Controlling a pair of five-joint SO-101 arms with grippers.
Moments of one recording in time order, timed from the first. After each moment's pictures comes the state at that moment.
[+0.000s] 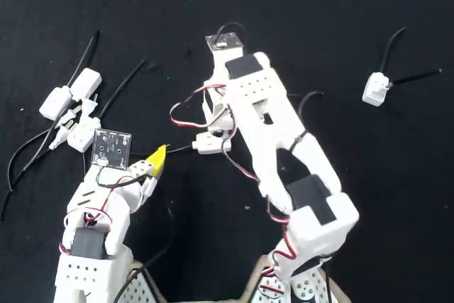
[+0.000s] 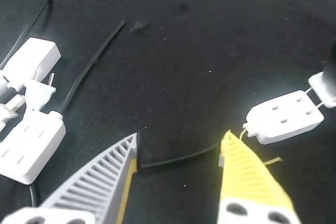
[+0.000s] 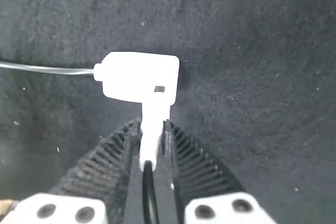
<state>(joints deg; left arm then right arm) 1.8 -103.7 96.3 44.4 -4.7 -22.2 13.2 -3.1 88.5 -10.9</state>
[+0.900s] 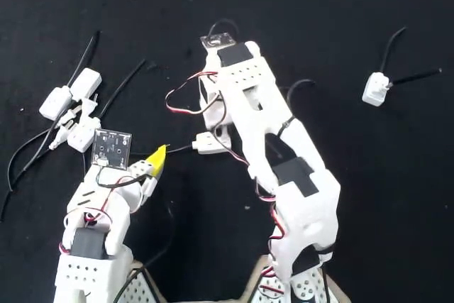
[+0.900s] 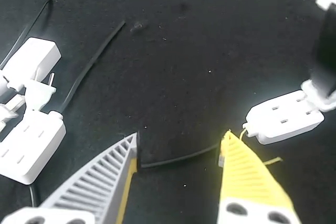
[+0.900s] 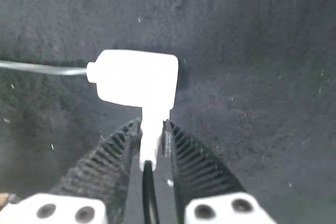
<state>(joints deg) 1.8 -103.7 96.3 44.4 -4.8 -22.2 23.5 -14.7 92.9 -9.8</state>
